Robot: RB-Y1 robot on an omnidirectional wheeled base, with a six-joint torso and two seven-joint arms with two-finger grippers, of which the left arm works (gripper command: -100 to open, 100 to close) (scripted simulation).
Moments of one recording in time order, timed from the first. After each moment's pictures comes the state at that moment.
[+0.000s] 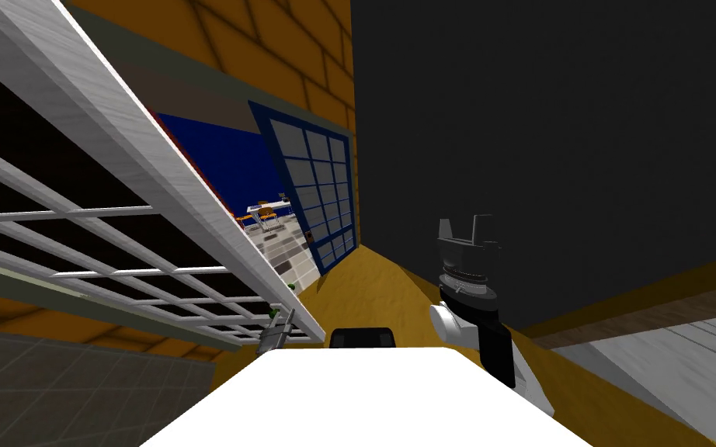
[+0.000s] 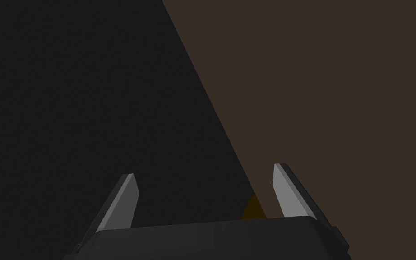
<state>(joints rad) 0.45 0.32 -0.09 -0.95 0.25 -1.06 1.74</state>
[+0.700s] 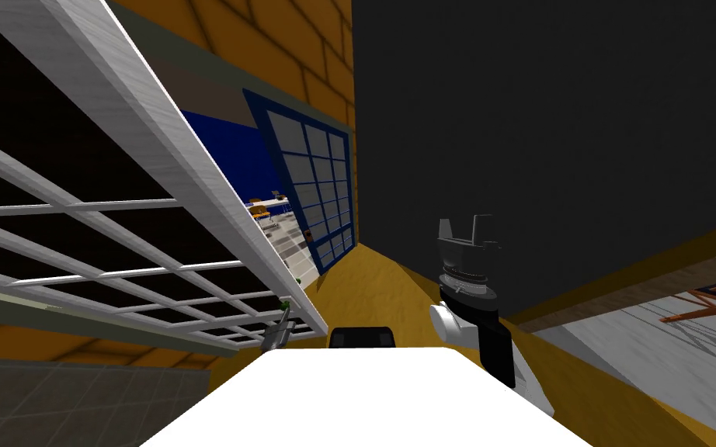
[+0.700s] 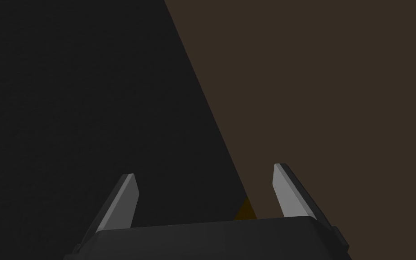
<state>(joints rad) 0.41 0.29 -0.09 -0.91 0.25 -1.09 1.72</state>
